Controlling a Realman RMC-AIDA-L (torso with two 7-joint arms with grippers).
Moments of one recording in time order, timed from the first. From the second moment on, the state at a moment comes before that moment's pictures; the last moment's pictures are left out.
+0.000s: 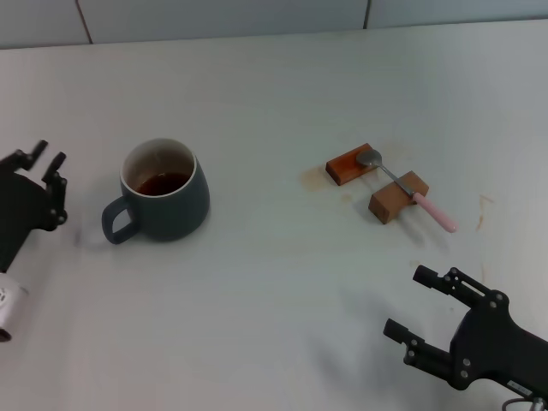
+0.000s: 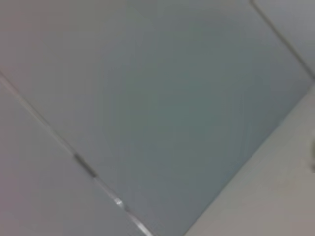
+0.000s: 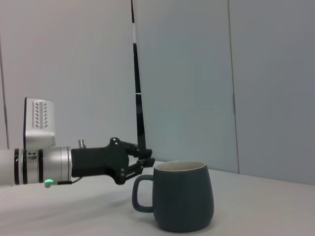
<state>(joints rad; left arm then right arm) -0.34 -2.07 -1.03 -0.10 2.75 1.21 0.47 0.27 2.03 -1.41 0.18 -0.93 -1.71 0.28</state>
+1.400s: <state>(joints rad) -0.35 -2.08 -0.69 -0.40 2.78 1.00 0.49 0.27 2.03 -1.42 0.18 -0.93 -1.72 0.28</state>
